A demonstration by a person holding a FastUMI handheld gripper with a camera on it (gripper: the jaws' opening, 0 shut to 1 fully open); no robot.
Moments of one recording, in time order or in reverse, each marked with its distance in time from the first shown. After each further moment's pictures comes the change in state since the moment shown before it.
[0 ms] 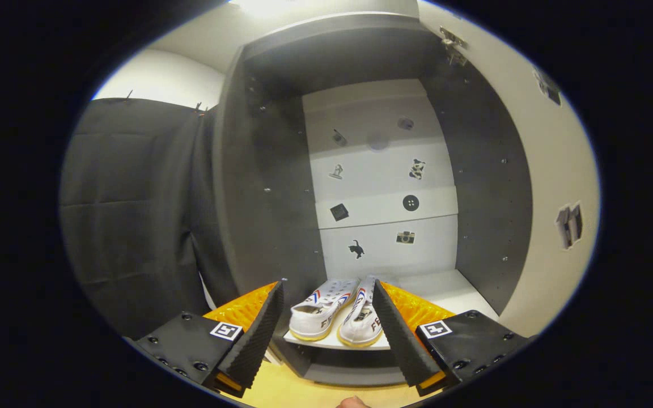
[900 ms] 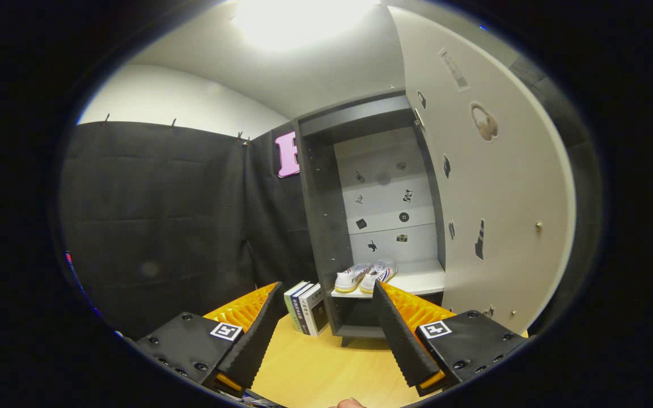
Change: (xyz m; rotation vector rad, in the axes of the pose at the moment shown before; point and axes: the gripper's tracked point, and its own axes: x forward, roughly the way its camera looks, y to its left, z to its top) arm -0.300 0.022 0.023 0.032 -0.060 0.159
